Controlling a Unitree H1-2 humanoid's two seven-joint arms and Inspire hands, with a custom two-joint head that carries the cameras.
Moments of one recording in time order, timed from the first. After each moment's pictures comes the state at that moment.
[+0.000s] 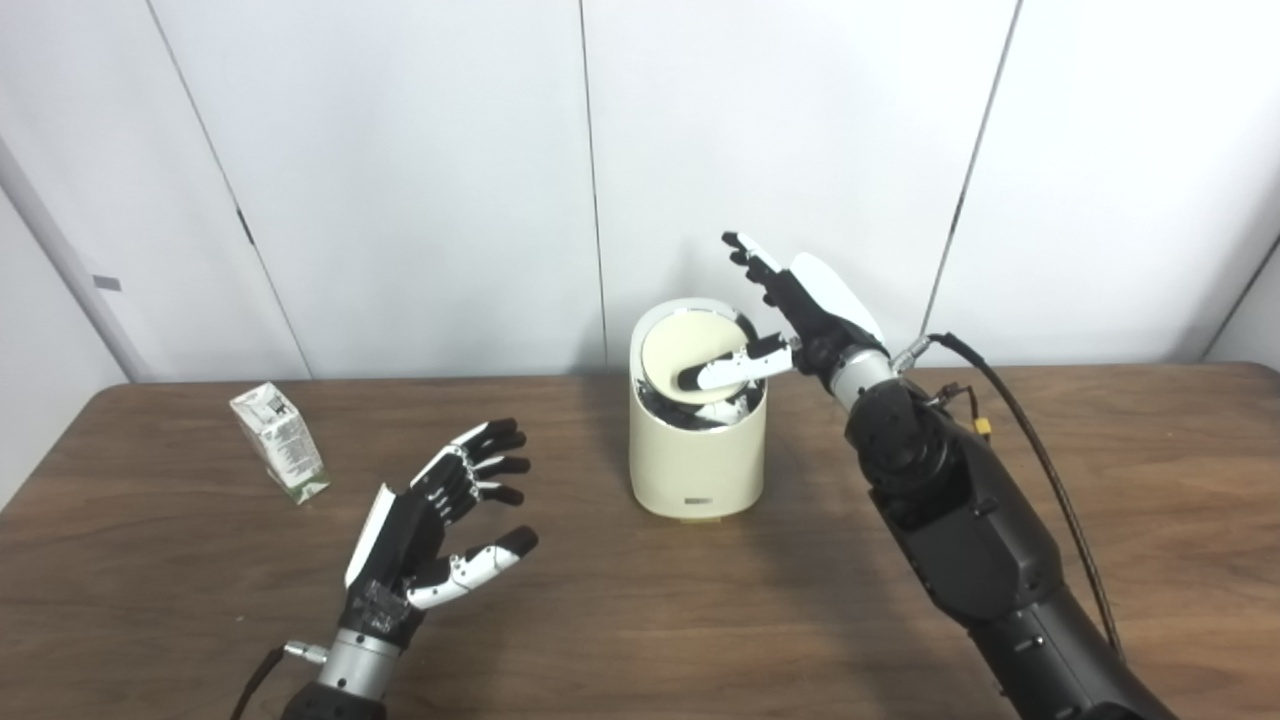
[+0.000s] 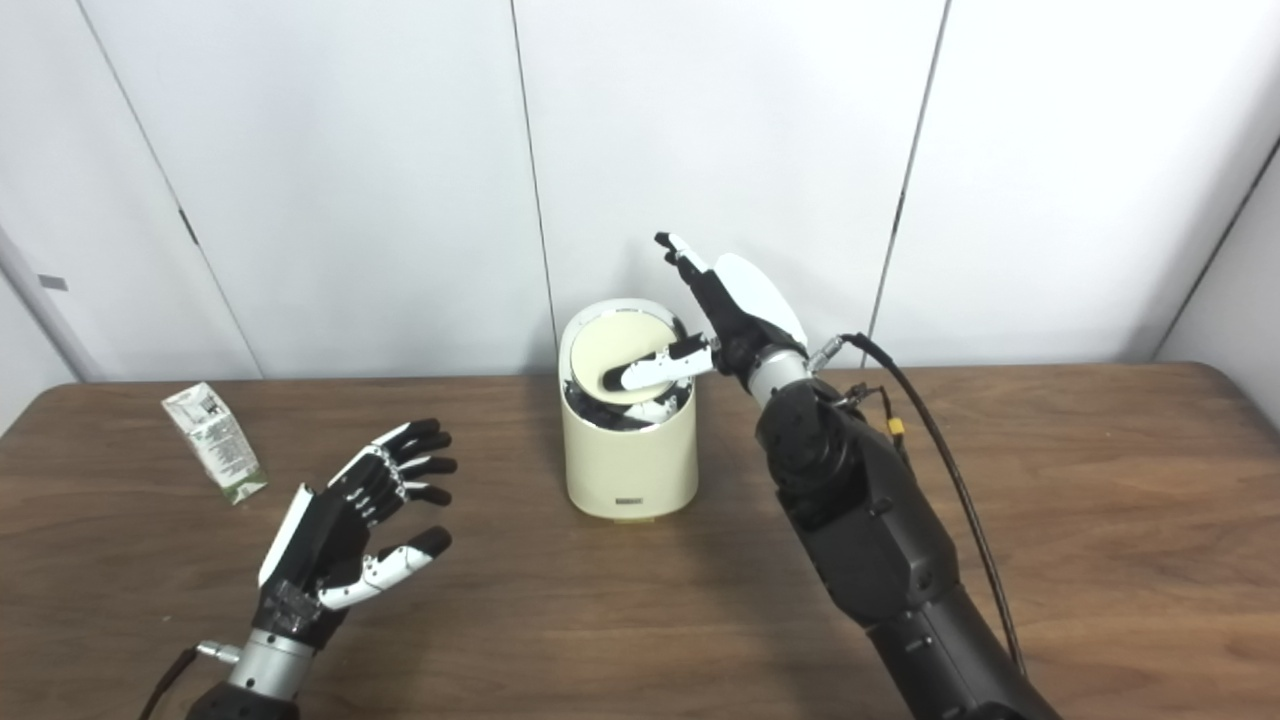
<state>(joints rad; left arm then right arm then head) -0.18 0.13 0.09 0.20 -0.07 -0.44 -0.29 -0.74 -0.18 0.27 0.20 -0.55 0.37 0.12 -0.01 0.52</state>
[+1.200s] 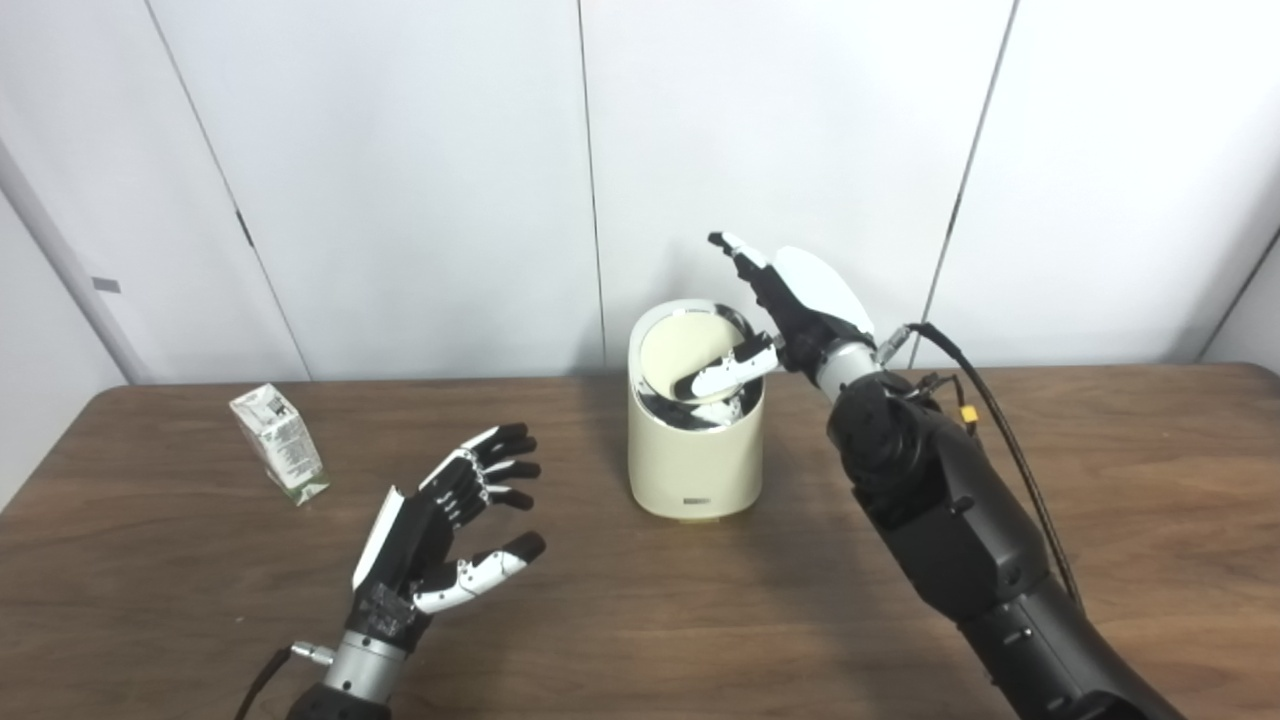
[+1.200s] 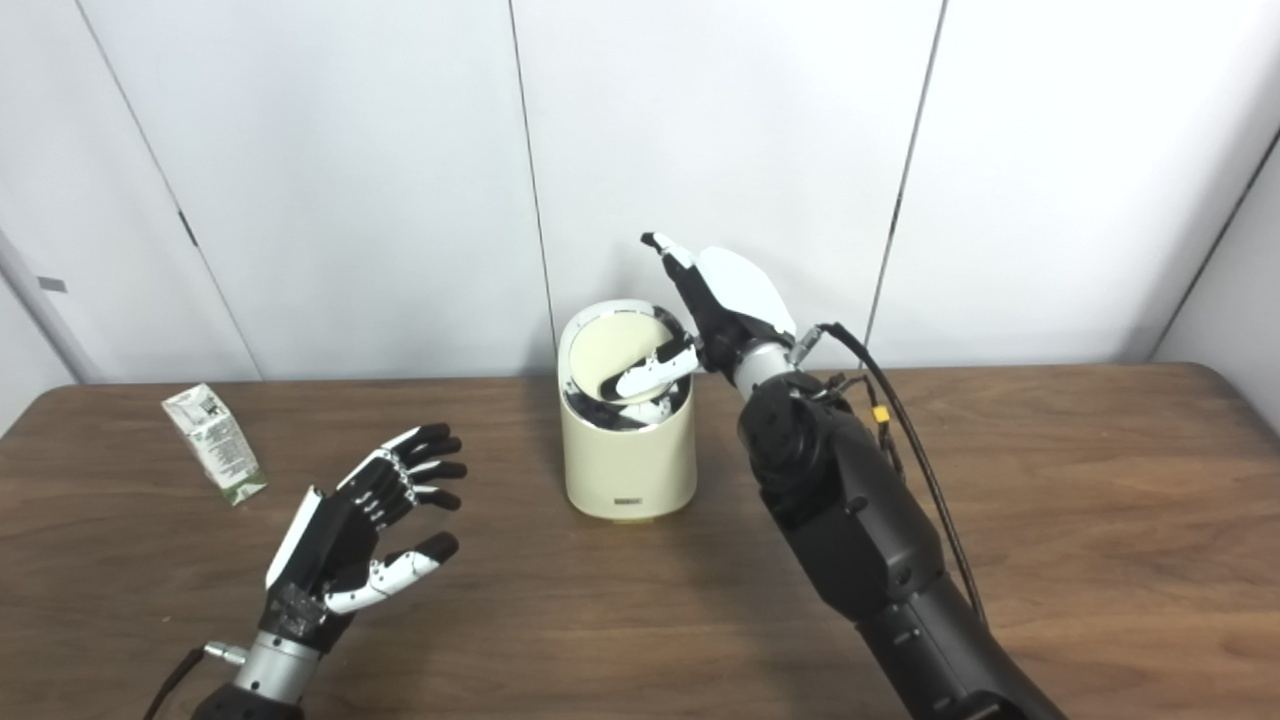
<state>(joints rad) -0.18 0.12 0.09 0.19 -0.08 -0.44 -0.32 -0.77 -0.18 0.33 0.18 -0.68 0.43 0.16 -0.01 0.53</state>
